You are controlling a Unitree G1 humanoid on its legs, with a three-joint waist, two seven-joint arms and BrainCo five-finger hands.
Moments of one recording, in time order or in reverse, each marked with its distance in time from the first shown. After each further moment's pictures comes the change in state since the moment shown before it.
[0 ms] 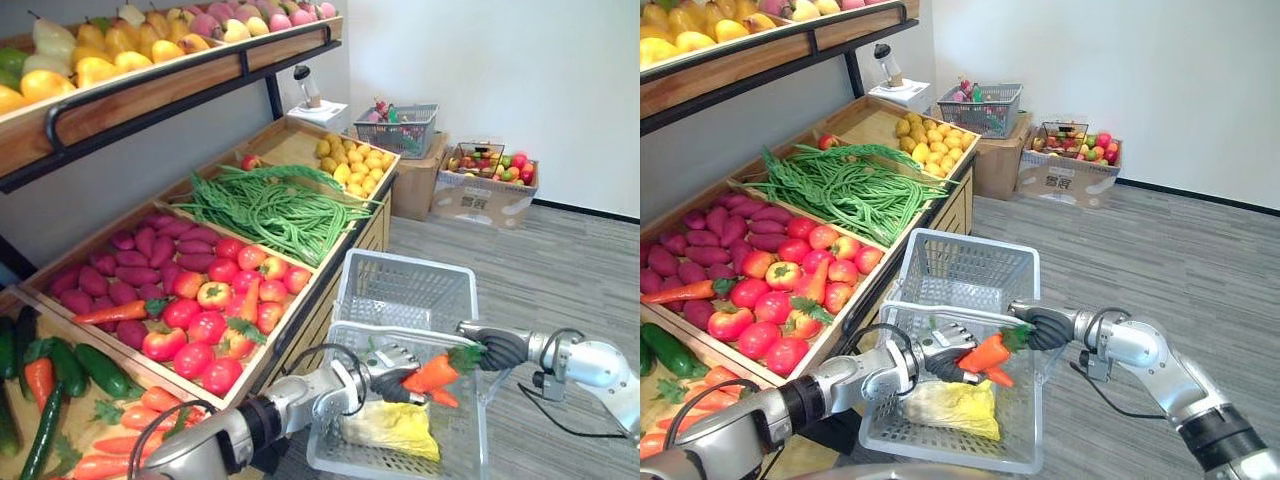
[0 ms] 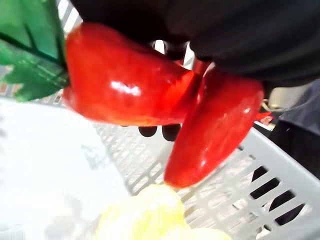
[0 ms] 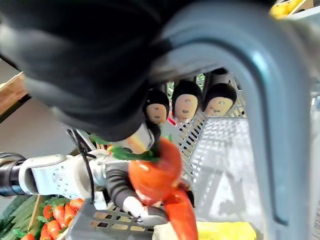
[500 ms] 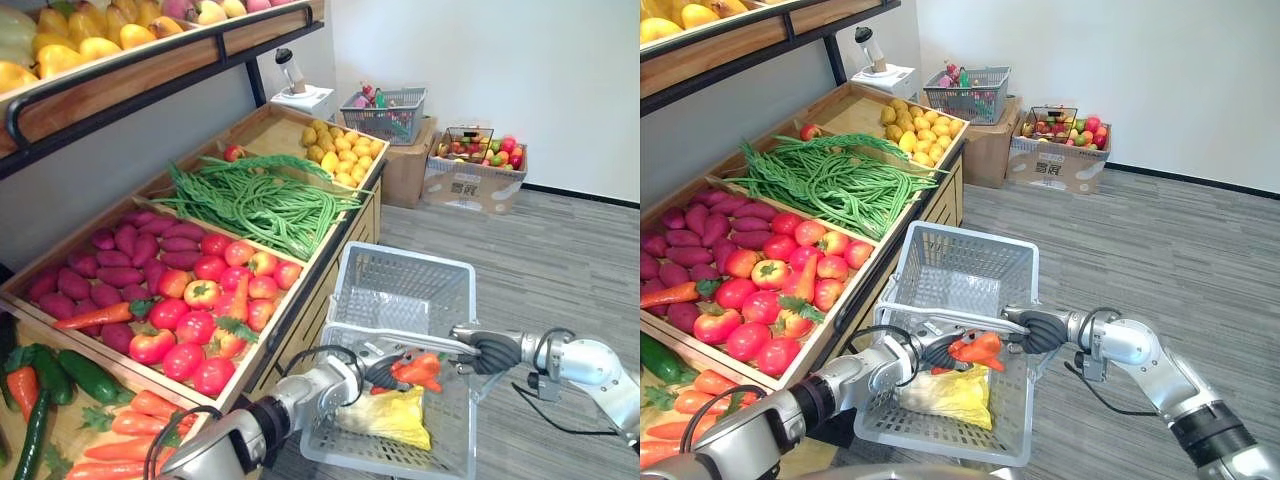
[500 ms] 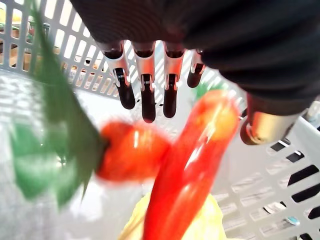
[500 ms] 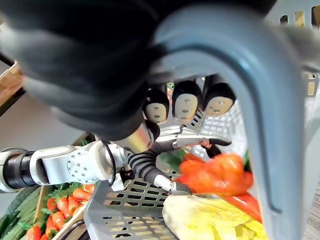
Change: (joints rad) left arm 0.027 -0.075 0.136 0.098 0.072 0.077 0.000; right arm -0.002 0.014 0.003 0.001 0.001 0.006 0.051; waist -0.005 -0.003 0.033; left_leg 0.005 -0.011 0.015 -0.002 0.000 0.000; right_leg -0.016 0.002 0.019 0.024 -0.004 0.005
